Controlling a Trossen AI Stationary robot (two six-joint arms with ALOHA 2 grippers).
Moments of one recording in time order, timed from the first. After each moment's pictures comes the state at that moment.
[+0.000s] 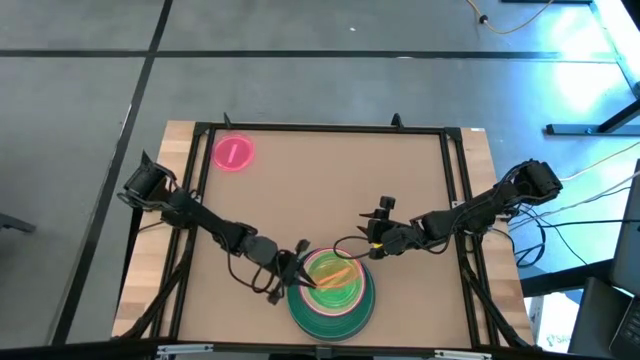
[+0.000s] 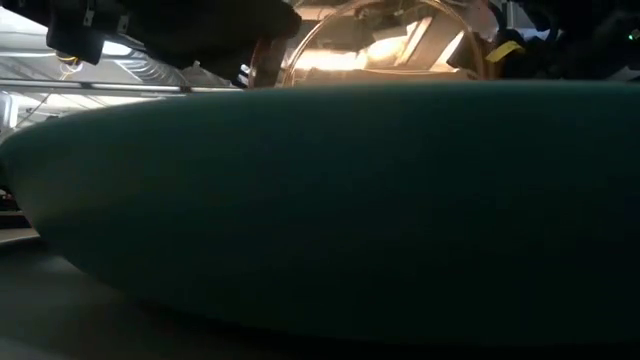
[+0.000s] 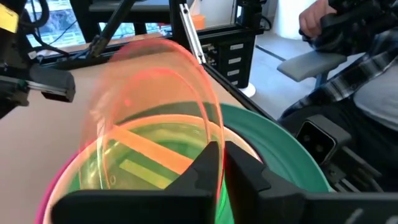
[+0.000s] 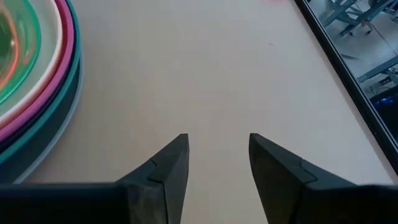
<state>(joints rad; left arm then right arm) -0.41 1.70 0.73 0.69 0.02 0.00 0.37 1.45 0.61 0.06 0.65 0.07</state>
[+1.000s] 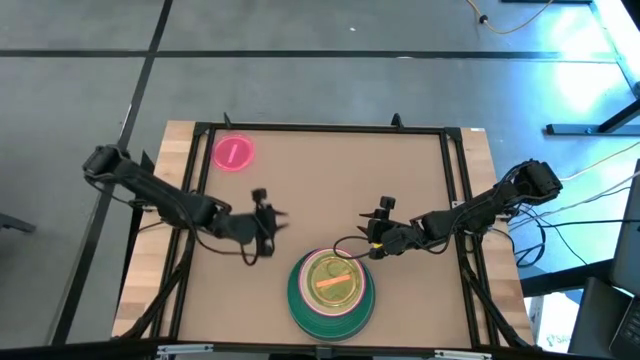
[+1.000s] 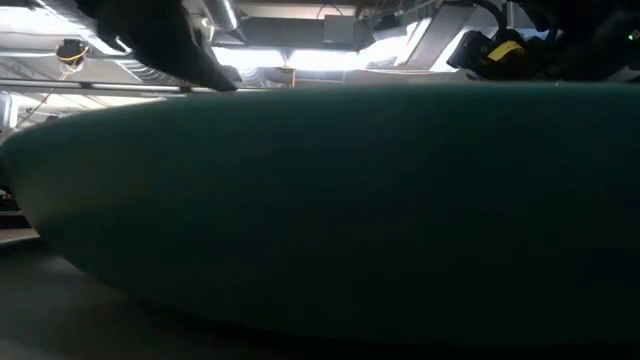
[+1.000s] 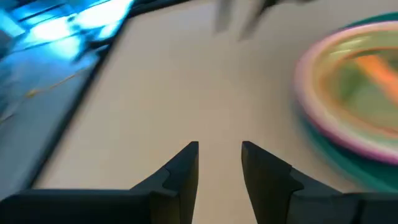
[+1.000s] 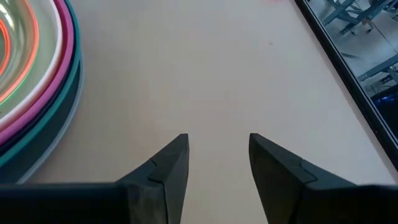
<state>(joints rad) -0.37 1.22 0.73 -0.19 -0.62 -0.08 0.37 1.45 0.61 0.06 0.65 0.08</state>
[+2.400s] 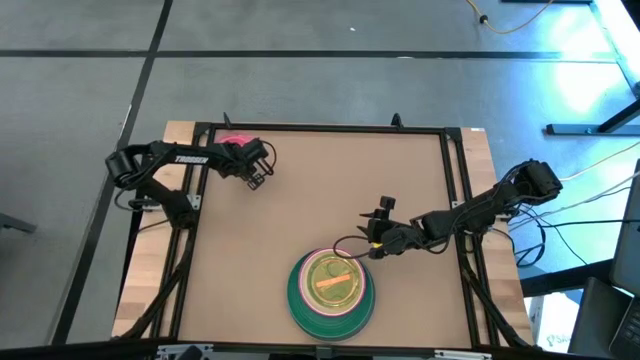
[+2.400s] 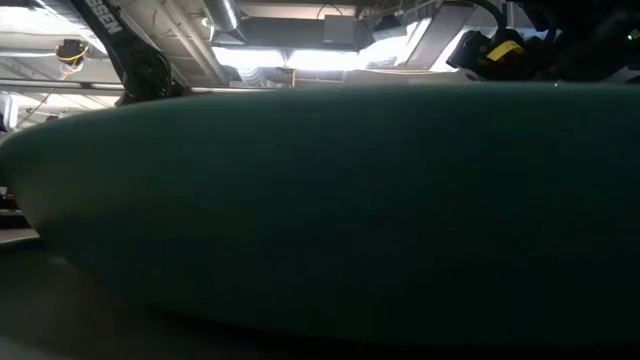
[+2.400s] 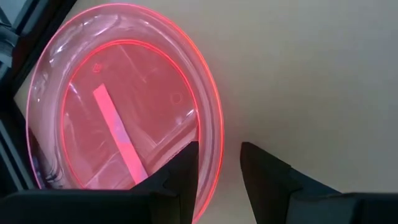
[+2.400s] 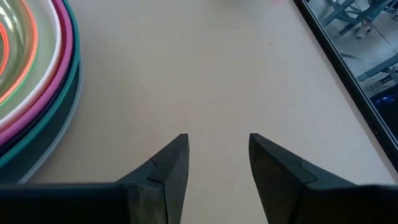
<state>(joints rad) 0.64 1.49 0.63 -0.43 -0.44 -0.15 0.36 1.45 0.61 0.06 0.65 0.07</state>
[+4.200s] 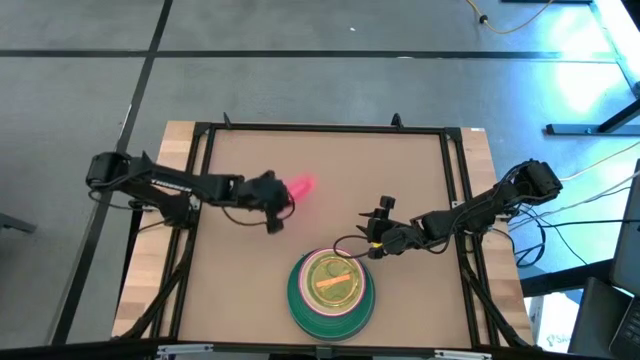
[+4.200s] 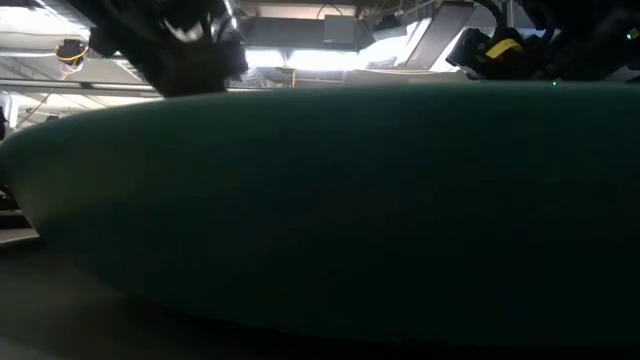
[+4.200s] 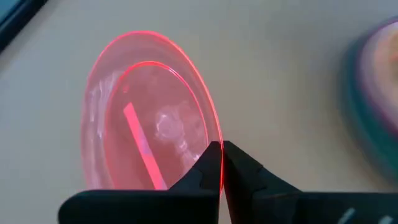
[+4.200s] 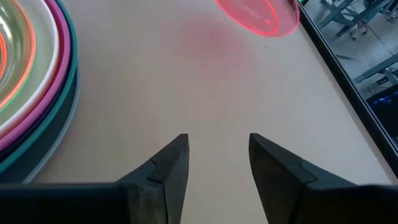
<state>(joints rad) 0.03 1.29 0.66 -0.12 -0.20 -0.15 0.36 1.45 0.61 0.08 0.67 0.07</state>
